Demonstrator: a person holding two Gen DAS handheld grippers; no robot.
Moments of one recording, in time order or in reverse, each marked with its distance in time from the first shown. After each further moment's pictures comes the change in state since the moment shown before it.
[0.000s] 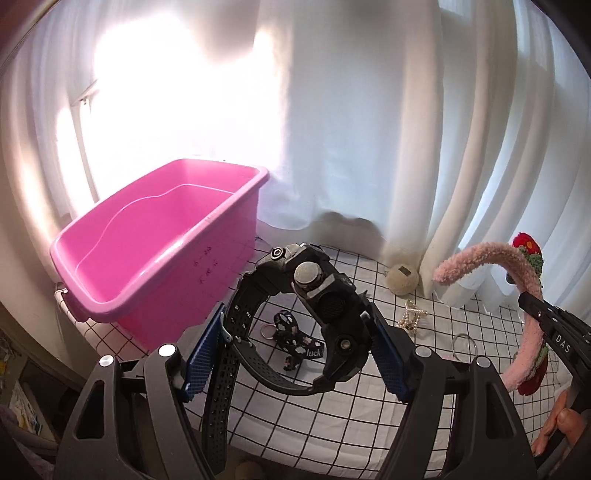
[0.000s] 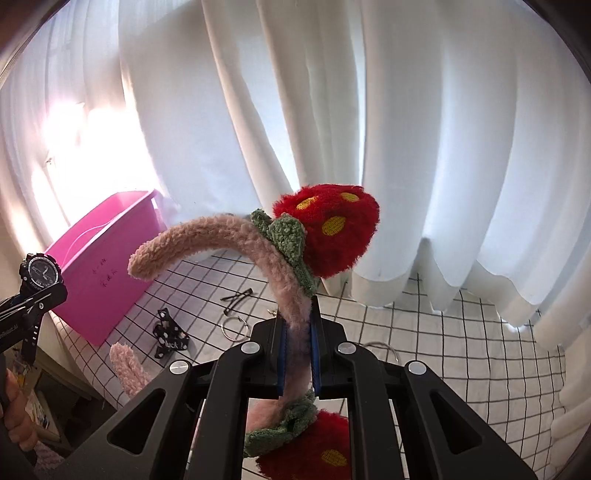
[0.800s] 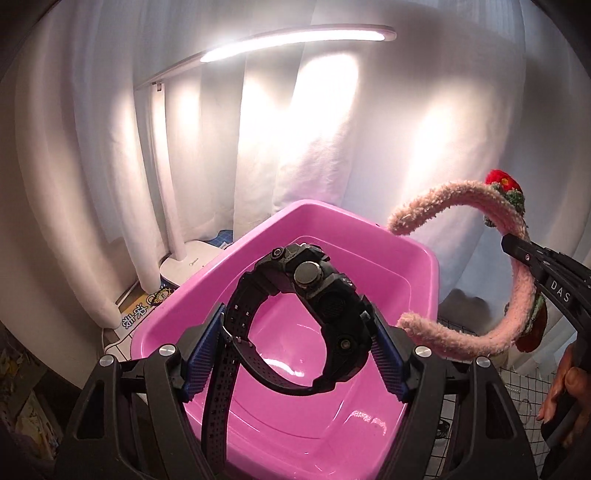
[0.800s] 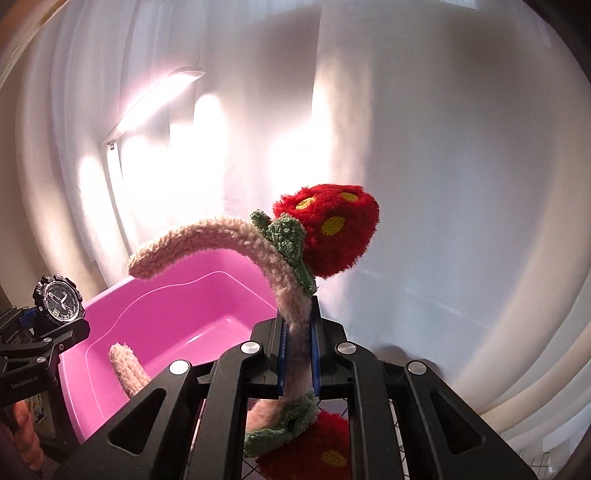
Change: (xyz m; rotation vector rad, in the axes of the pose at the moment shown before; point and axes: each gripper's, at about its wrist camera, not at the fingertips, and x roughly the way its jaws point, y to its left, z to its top) left arm 0.066 0.225 0.113 -0.109 -0.005 0.104; right arm 0.140 0.288 0.165 -0.303 -0.055 0.147
